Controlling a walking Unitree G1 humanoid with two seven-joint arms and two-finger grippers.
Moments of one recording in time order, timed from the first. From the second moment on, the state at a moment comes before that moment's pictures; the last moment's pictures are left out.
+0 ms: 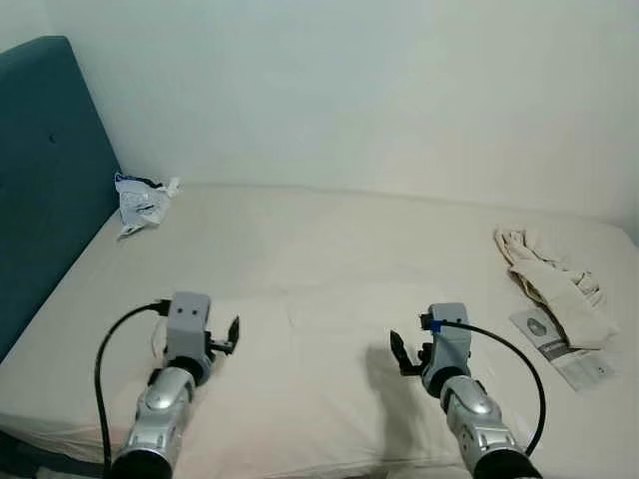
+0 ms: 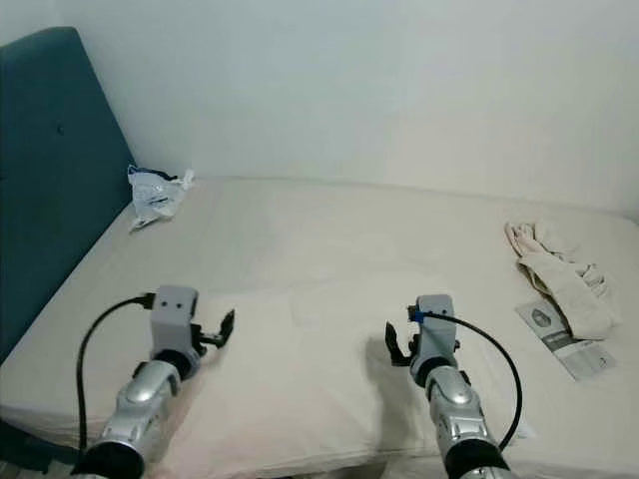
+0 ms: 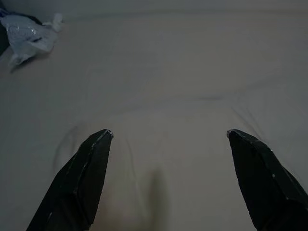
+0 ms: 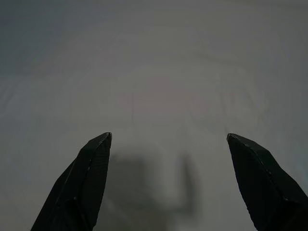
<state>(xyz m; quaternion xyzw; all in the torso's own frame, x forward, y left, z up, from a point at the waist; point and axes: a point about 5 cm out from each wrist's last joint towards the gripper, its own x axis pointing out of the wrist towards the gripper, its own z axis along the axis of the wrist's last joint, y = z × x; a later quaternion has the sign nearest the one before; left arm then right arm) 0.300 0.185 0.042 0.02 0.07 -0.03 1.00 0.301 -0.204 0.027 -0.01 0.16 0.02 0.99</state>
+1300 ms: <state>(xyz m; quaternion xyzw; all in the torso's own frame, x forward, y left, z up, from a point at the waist) 0.306 0.177 0.041 0.01 0.10 -0.05 0.99 0.313 -0.210 0.043 0.00 0.13 0.02 0.99</state>
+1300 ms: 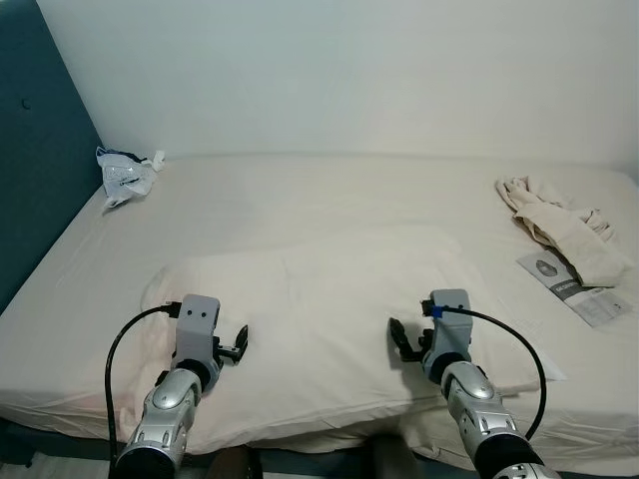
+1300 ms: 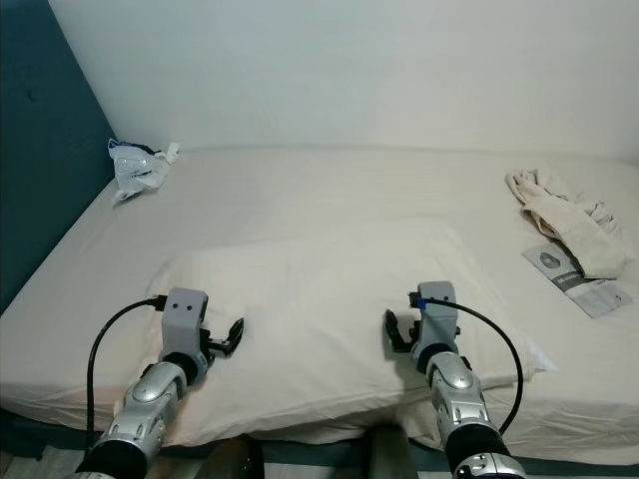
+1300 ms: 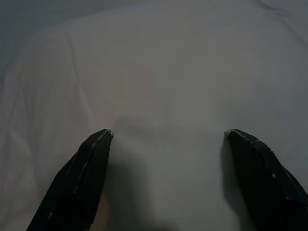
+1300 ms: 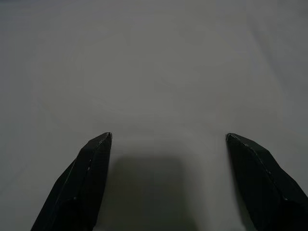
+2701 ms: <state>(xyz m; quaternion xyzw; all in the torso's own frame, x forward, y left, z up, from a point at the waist) 0.335 0.271 0.105 -0.21 0.21 -0.12 0.95 0.325 -0.355 0.144 0.07 0.12 -0.05 0.99</state>
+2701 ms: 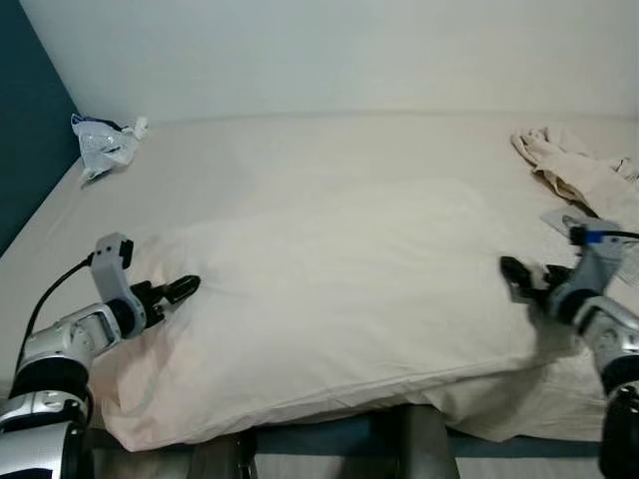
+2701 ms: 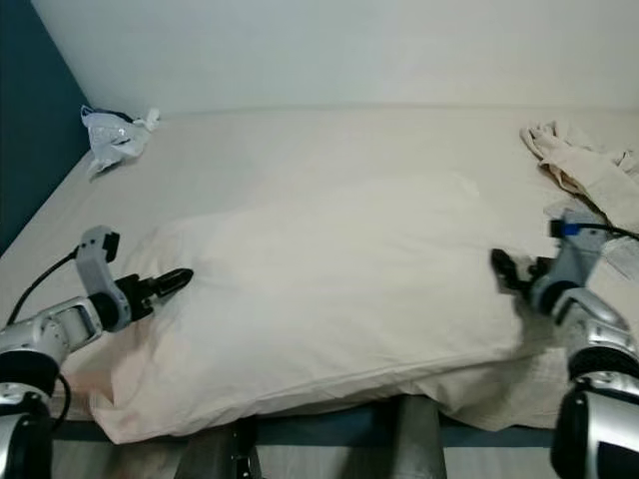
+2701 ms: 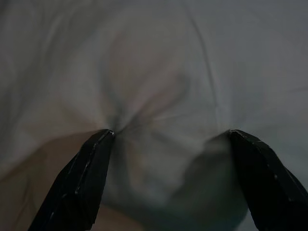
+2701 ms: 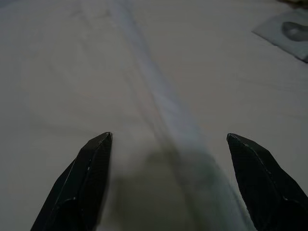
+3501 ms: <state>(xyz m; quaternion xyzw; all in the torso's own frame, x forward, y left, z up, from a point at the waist) 0.320 0.243 0.075 -0.25 0.28 -0.15 0.91 0.334 -0.296 0.105 0.27 0.13 0.07 0.95</state>
